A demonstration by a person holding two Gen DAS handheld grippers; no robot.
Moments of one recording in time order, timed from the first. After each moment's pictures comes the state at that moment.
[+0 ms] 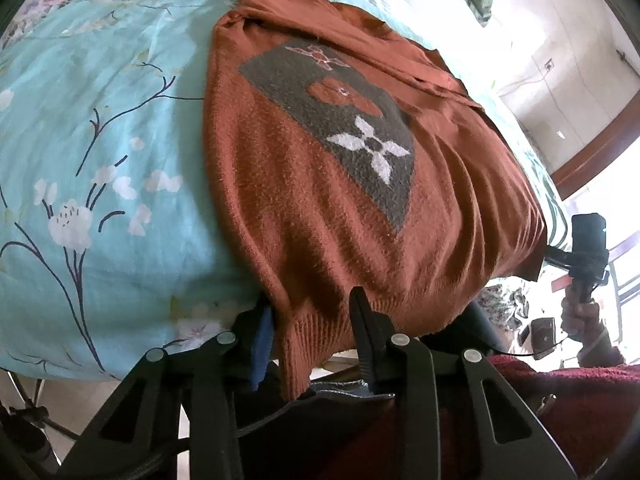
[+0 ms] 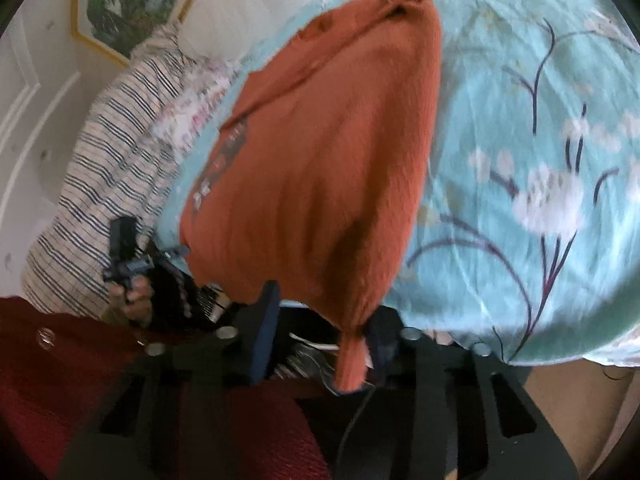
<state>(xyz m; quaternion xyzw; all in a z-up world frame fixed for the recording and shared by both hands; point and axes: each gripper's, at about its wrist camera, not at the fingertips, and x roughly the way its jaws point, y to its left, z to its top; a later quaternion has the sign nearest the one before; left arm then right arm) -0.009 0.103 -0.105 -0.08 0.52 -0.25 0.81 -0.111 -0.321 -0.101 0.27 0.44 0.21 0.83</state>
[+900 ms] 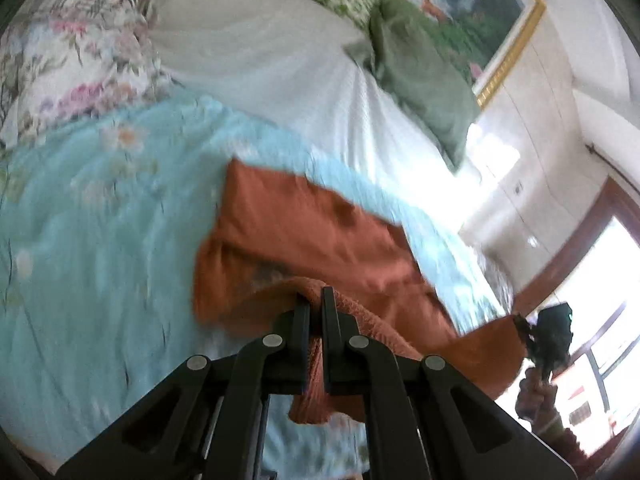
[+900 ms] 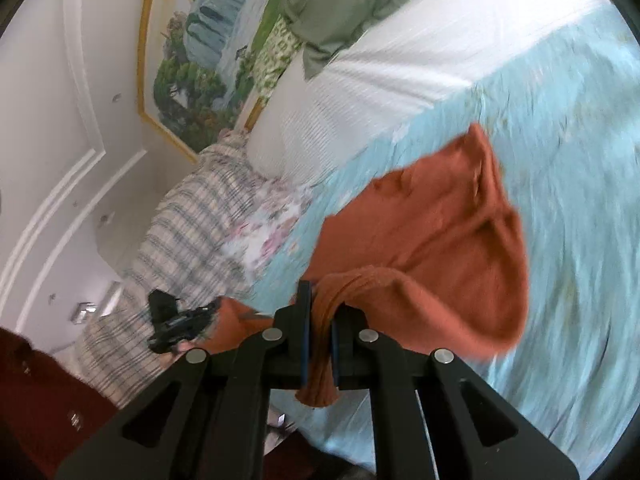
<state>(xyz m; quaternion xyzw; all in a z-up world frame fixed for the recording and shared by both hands) 0.059 0.136 0.040 -0.21 0.32 -0.23 0.89 -0.019 -0.377 0.028 0.33 0.23 0.24 0.88</state>
